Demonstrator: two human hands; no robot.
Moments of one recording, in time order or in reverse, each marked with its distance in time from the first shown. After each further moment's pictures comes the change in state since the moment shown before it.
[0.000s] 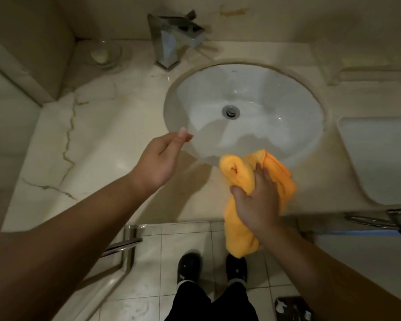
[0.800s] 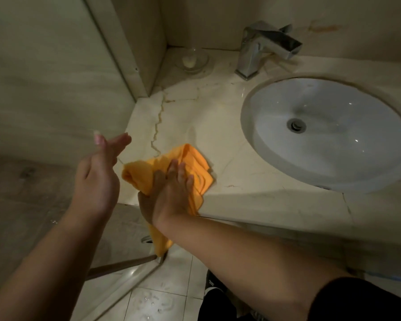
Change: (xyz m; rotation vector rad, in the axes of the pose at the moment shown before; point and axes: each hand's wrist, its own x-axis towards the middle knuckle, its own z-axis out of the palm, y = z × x) left_hand -0.114 -0.058 -0.167 -0.122 0.587 -0.052; right_hand -0.085 -0.188 0.195 -0.224 -0.434 -0.487
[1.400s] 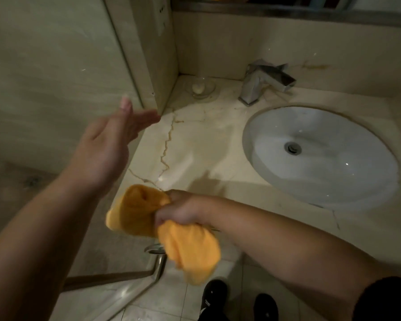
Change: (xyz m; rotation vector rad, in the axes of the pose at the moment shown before) left_hand 0.022 0.081 -0.020 -0.080 -0.253 0.157; right_hand -0.011 -0.001 -0.079 0.308 -0.666 -0.070
